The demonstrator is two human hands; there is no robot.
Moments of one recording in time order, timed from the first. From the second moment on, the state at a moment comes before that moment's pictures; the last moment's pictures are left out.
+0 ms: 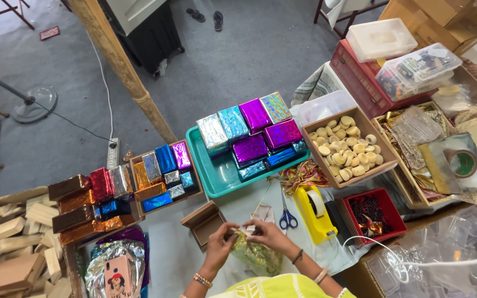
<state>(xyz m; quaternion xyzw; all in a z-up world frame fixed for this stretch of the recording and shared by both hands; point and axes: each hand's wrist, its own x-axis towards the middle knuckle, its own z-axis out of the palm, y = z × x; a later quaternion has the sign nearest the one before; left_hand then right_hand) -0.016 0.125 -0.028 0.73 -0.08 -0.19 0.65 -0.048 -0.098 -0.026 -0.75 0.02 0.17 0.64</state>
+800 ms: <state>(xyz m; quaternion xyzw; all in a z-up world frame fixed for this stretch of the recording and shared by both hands) -0.029 0.120 -0.044 0.81 -0.05 -0.15 0.57 -0.060 -0.057 -0.087 -0.67 0.06 0.16 0.72</state>
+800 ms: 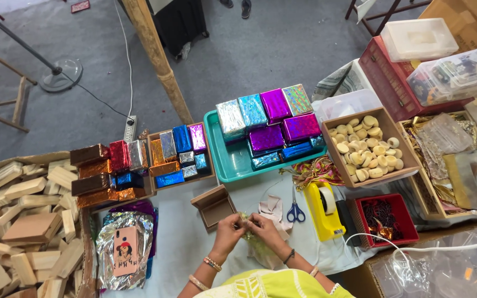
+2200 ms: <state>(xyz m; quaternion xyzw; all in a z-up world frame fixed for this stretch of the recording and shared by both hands) -0.041 0.127 -0.012 0.76 -0.03 -0.08 0.64 -0.049 -0.050 -0.073 -0.60 0.05 0.24 0.76</state>
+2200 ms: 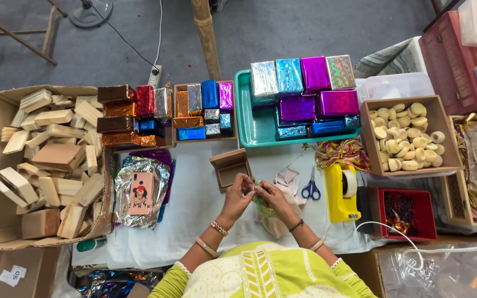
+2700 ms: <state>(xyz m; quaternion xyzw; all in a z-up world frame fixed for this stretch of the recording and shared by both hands) -0.039 0.115 0.005 0.79 -0.09 -0.05 0.61 -0.046 -0.063 -0.082 -0.57 0.09 0.24 0.78</state>
